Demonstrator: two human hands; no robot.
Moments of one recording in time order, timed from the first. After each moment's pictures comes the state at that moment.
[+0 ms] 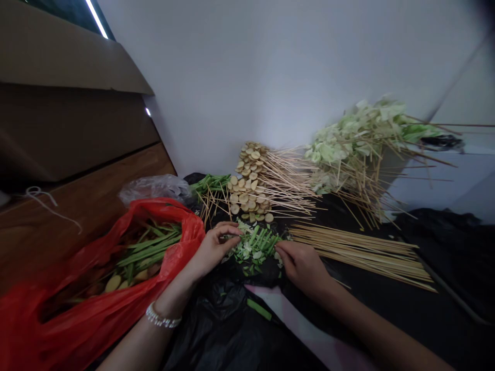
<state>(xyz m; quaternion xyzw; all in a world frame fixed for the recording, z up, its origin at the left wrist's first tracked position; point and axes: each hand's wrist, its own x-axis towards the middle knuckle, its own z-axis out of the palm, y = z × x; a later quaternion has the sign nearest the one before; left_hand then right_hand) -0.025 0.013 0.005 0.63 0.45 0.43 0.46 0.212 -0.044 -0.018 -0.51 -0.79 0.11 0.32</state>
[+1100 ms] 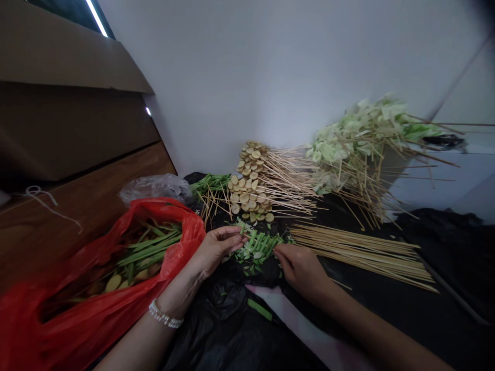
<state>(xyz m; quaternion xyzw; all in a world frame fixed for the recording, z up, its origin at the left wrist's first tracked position) -0.017 0.006 0.003 0.39 0.44 0.45 0.67 0.207 -0.048 -0.019 -0.51 -0.80 0.11 0.28</state>
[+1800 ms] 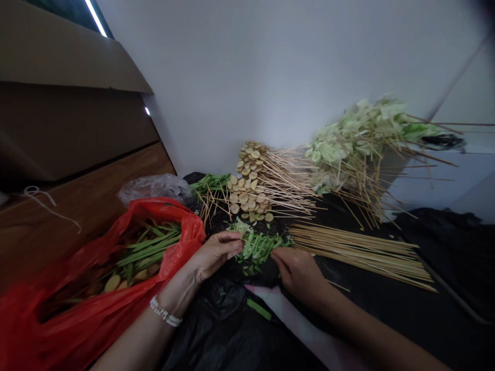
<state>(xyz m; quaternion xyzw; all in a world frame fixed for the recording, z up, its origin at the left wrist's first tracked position) -0.022 0.009 -0.006 0.33 0.43 0.42 0.73 0.203 -0.054 -0.021 -0.50 -0.81 0.10 0.27</state>
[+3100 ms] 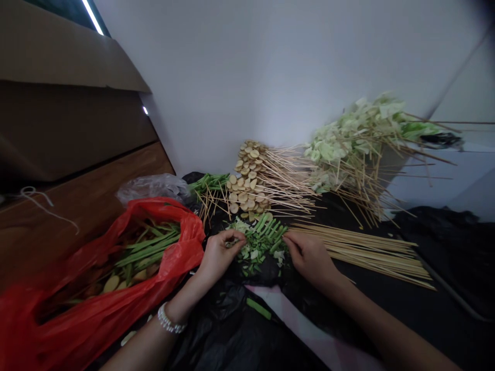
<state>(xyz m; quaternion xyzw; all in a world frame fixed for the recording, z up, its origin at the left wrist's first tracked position) -0.012 0.004 -0.016 0.68 0.47 0.45 0.34 0.226 -0.036 -0.012 -0.52 -0.77 0.07 0.36</state>
